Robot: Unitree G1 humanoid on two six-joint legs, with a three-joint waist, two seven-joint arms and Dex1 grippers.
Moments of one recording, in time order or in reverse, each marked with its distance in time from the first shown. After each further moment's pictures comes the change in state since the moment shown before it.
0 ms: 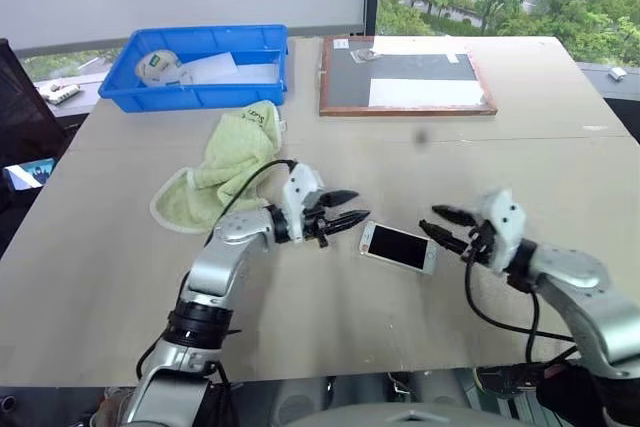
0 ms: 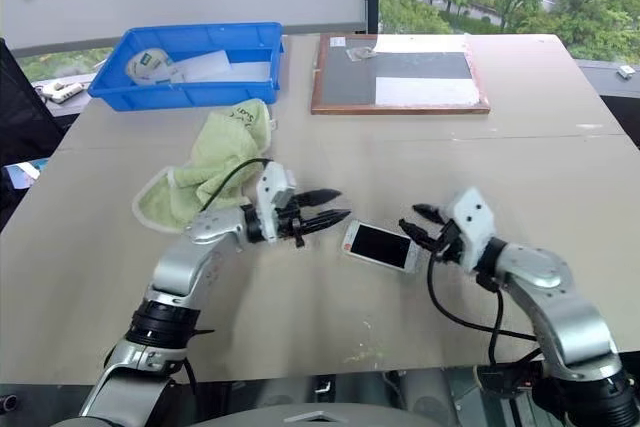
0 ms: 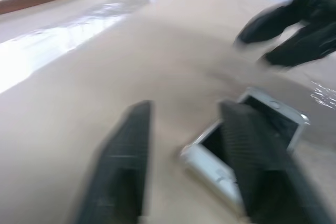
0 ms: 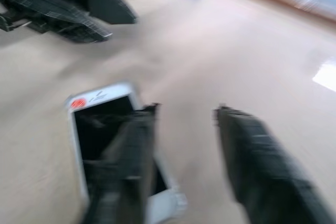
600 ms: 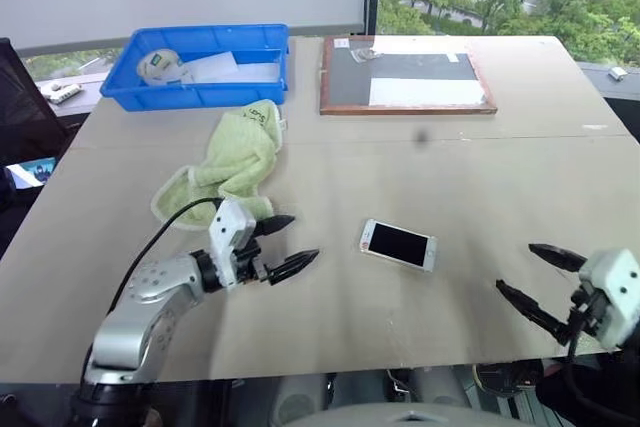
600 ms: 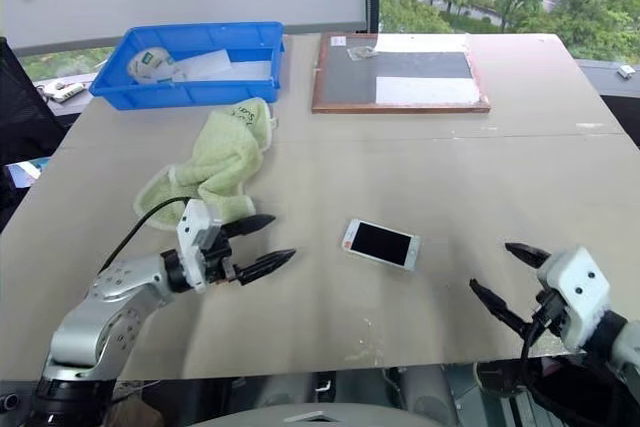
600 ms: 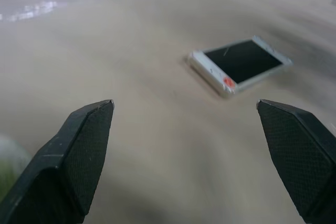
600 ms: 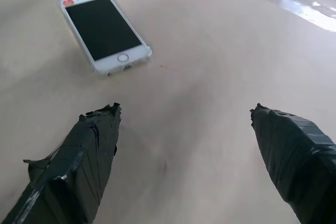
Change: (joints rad) left arm 0.418 0.204 0.216 -0.295 -0.155 0.069 -0.002; right arm 0.601 -0.057 -0.453 -0.141 0.048 -0.203 0.169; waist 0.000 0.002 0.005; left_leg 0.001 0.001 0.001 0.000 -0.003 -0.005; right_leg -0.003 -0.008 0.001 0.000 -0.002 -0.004
